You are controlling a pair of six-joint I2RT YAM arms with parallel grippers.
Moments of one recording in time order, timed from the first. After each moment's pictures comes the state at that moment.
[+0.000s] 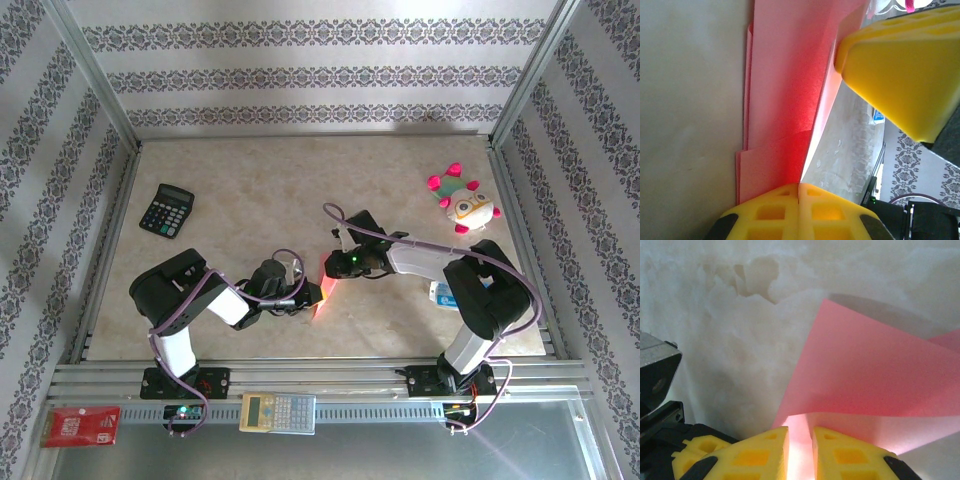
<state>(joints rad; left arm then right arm) -0.72 1.80 0.41 0.86 0.45 -1.18 0.59 1.69 0.88 -0.24 -0.40 0.47</state>
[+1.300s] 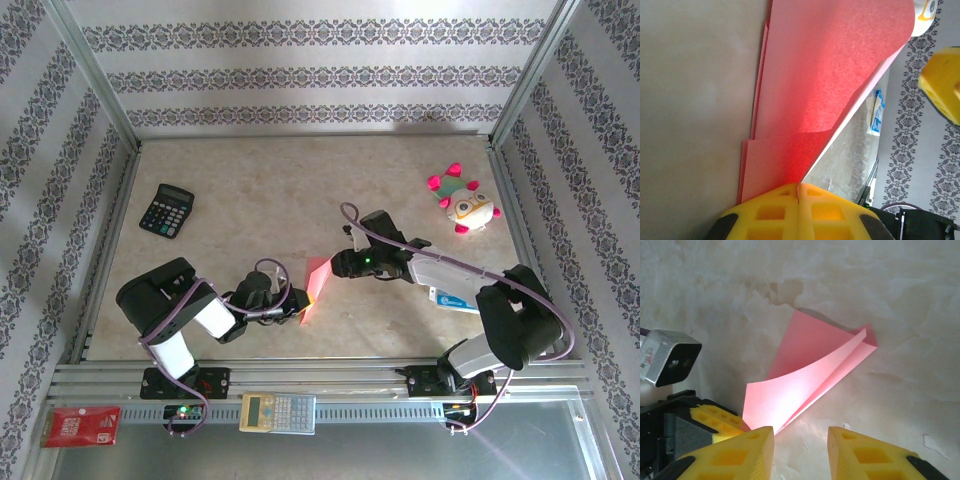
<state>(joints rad) -0.72 1.71 0.24 0.98 0.37 -1.28 0.57 1.48 0.78 -0.23 -0.41 0.44</state>
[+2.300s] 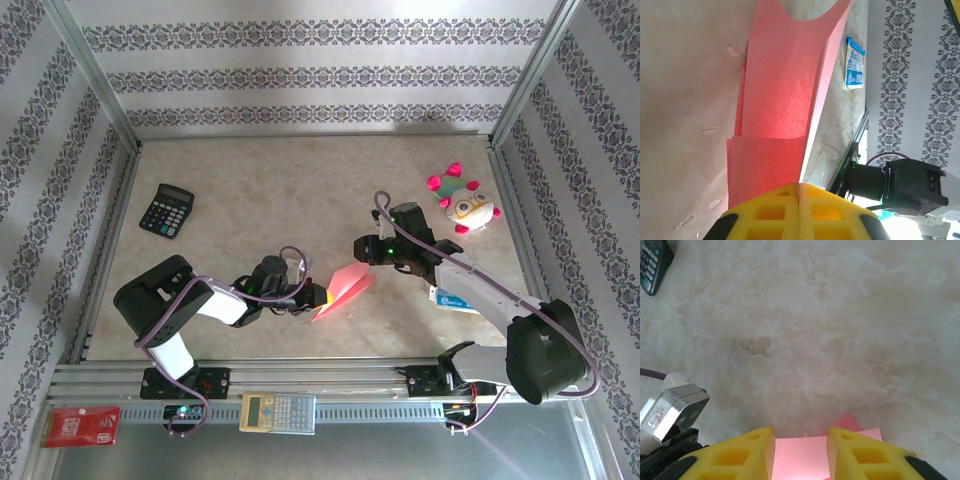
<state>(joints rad) -0.75 1.71 0.44 0.77 0.58 -1.13 0.43 1.27 0.74 -0.28 -0.34 0.44</state>
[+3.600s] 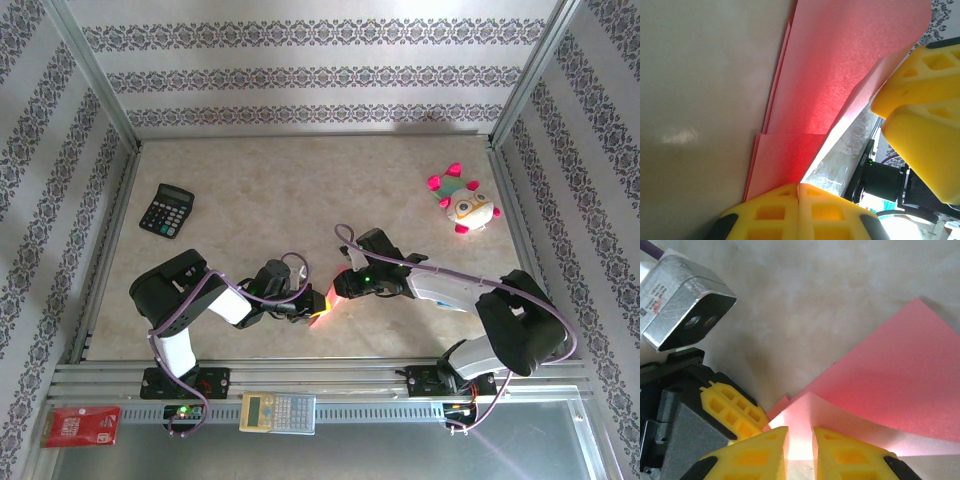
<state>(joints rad) -0.75 1.80 0.44 0.78 0.61 -1.17 0.64 1.45 0.66 -0.21 -0.41 0.42</state>
